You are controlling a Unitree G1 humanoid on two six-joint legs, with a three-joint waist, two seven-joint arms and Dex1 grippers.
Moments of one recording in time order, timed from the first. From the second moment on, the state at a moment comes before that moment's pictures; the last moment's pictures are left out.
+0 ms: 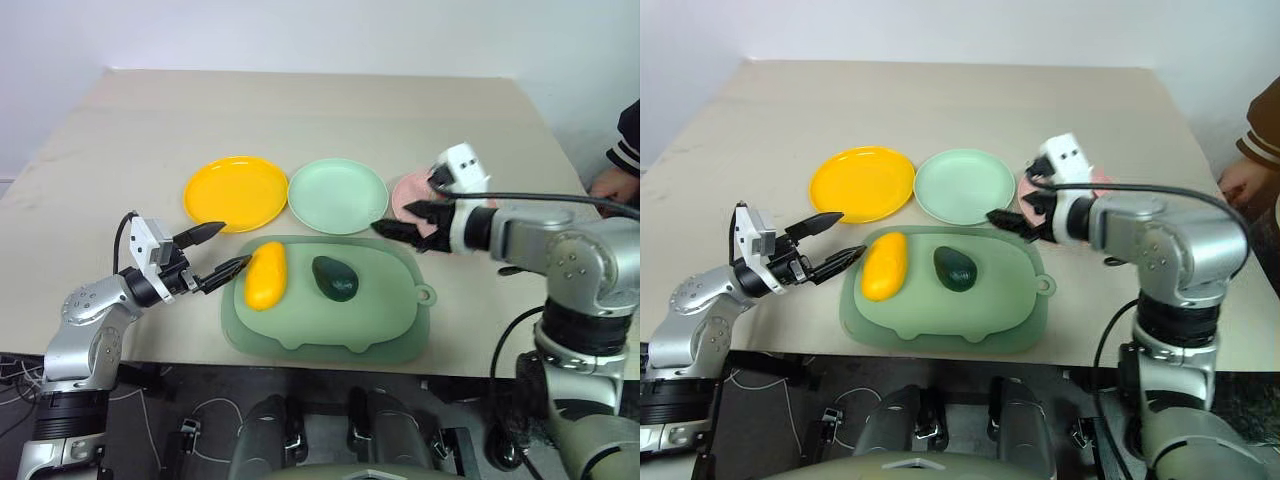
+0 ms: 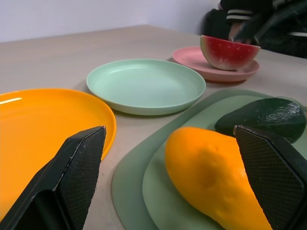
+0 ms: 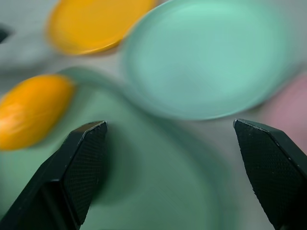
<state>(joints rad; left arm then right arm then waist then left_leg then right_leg) -0.17 0.60 0.22 -0.03 -0.56 0.17 -1.01 -0.71 -0.44 -0.20 -0.45 0.59 1.60 0.46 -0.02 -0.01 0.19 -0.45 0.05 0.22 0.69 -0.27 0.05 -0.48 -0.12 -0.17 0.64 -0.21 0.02</state>
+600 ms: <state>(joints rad) -0.13 0.70 0.22 -0.15 -0.64 0.30 -1.07 -0.60 -0.33 -0.08 -0.53 0.70 1.61 0.44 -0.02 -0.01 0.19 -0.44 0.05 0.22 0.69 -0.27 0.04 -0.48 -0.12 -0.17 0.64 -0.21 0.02</state>
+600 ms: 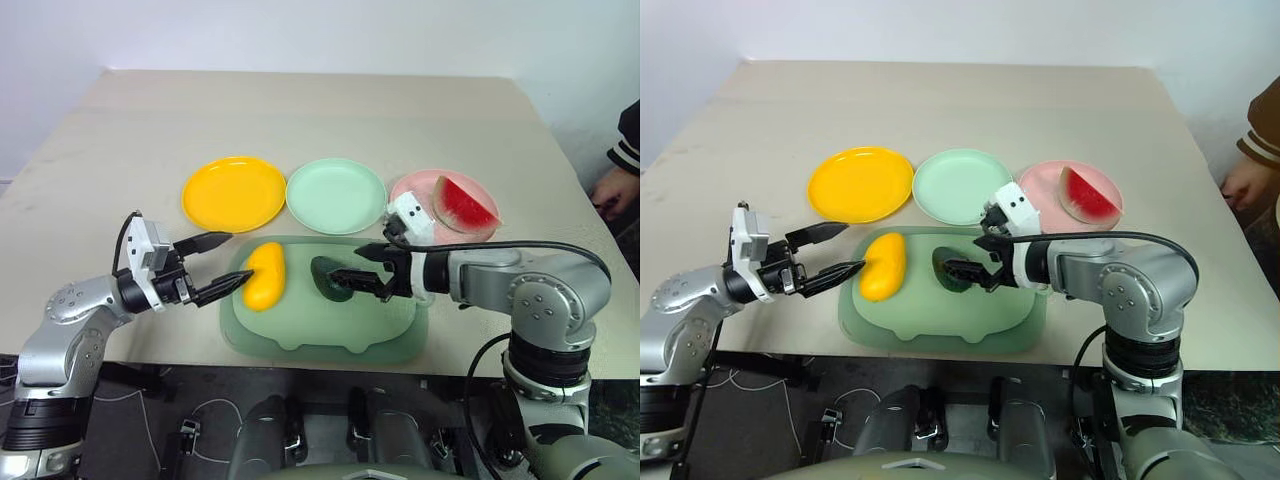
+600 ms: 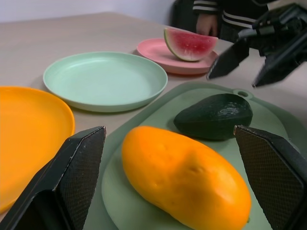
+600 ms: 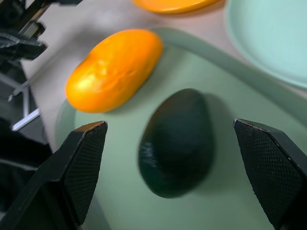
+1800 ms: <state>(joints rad) -0.11 0.70 0.25 -0.04 -0.62 0.18 -1.12 -0.81 -0.41 0.10 -0.28 0.53 1.19 0.48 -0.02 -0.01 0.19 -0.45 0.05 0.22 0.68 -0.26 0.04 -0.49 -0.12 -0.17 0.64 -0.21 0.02</state>
